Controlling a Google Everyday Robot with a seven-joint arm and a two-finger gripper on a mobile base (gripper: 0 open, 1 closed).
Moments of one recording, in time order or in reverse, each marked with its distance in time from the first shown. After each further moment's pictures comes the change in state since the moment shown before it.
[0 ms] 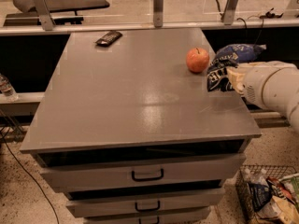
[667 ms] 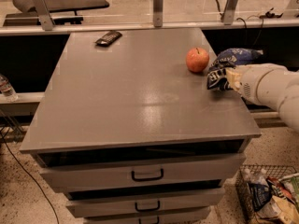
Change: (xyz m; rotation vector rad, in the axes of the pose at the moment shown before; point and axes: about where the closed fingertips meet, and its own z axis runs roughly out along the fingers) arm 0.021 -0.015 0.046 -0.012 0.001 0.068
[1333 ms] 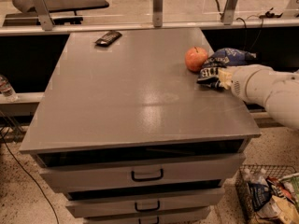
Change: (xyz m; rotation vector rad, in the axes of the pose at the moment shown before) arm 0.010 0.008 0.041 -0.040 0.002 0.071
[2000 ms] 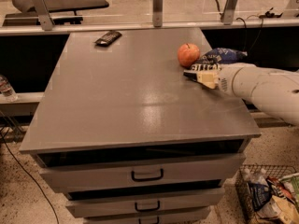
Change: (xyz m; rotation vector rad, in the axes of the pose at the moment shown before) arm 0.000 0.022 0.032 -0.069 0.020 0.019
